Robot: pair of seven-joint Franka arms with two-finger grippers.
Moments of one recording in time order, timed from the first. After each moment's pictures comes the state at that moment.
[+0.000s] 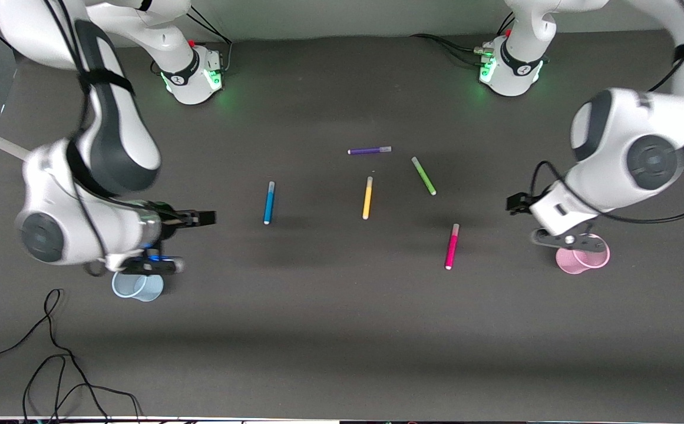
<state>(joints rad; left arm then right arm) -0.12 0.22 -0.10 -1.87 -0.01 1.96 -0.02 0.27 0.52 -0.04 -1.37 0.27 1.49 0.22</state>
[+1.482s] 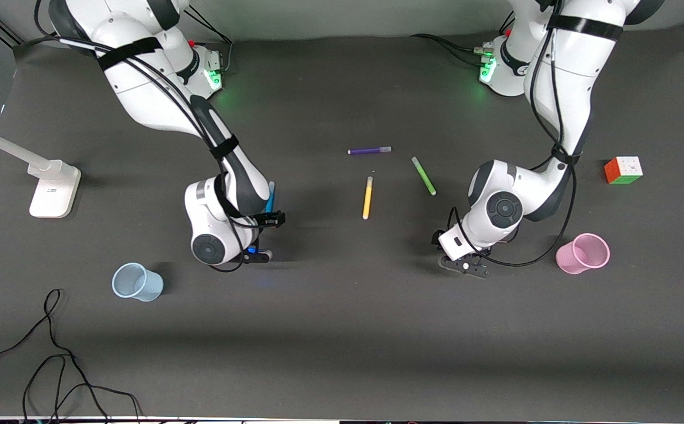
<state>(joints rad) -0.27 0.62 -0.10 -1.92 -0.01 2.55 -0.06 0.44 0.73 -0.04 -1.69 0.33 1.91 0.26</state>
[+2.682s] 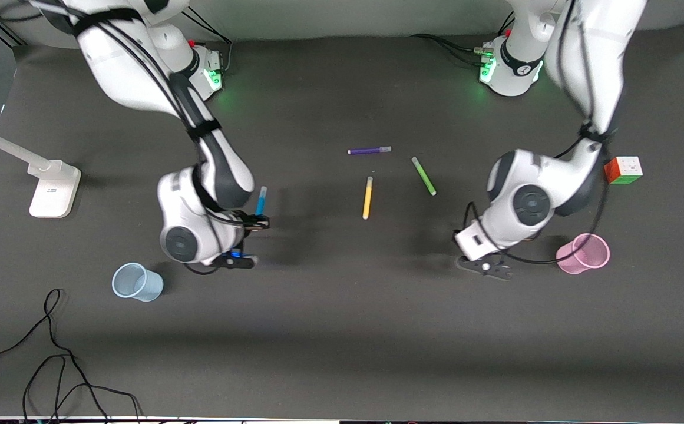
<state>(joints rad) -0.22 0.42 -0.08 -1.88 -0.01 2.26 0.01 0.44 0.55 -0.11 -1.65 0.29 1.84 0.30</state>
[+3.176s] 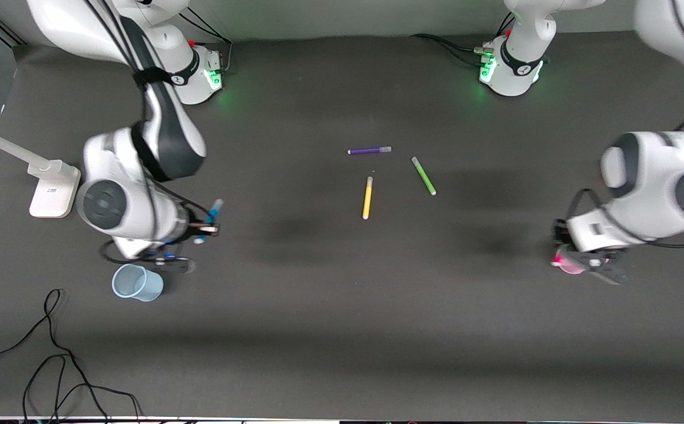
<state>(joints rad) 0.12 0.32 -0.07 -1.88 -0.01 2.16 0.66 0.44 0.36 -0.22 -1.64 0.04 1.84 0.43</state>
